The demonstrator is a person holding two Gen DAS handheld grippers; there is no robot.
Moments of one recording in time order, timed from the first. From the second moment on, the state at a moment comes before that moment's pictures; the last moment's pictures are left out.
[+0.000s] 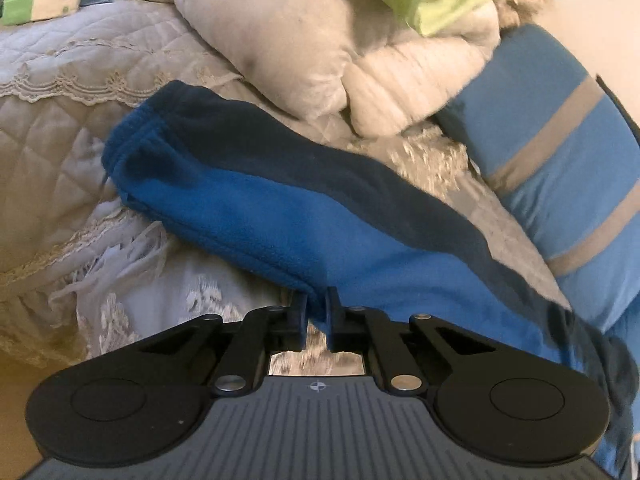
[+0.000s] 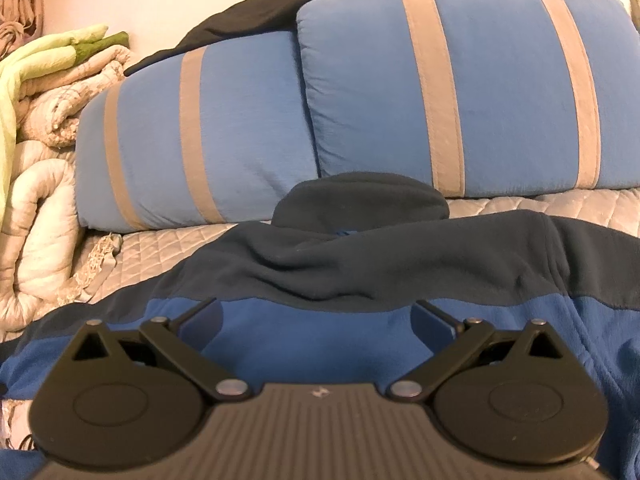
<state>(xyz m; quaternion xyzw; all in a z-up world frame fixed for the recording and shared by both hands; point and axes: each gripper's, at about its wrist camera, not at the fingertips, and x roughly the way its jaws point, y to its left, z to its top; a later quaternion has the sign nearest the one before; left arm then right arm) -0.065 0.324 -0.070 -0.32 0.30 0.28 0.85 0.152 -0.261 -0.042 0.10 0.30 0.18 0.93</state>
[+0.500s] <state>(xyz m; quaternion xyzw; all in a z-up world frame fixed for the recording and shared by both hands) 0.010 0.242 -0.039 -0.17 0.33 0.11 0.92 0.151 -0.258 -0.045 0.08 0.31 0.19 0.93</state>
